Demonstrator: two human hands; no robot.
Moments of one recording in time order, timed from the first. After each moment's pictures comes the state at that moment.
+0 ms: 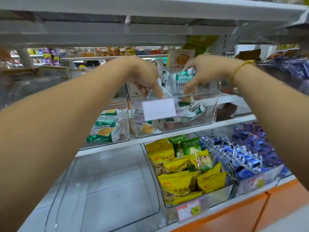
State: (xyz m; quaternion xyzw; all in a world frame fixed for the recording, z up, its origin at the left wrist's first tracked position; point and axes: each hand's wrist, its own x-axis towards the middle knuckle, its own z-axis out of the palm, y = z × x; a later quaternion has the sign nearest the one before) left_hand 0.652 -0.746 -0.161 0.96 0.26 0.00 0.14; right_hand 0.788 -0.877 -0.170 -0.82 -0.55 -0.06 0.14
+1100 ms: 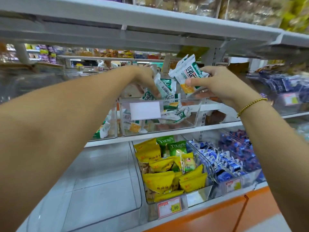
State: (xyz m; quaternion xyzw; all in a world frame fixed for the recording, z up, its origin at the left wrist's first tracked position) left_hand 0.685 -0.737 -0.171 0.95 0.23 0.07 0.22; right_hand 0.787 -0.941 -0.196 -0.70 -0.47 0.08 0.53
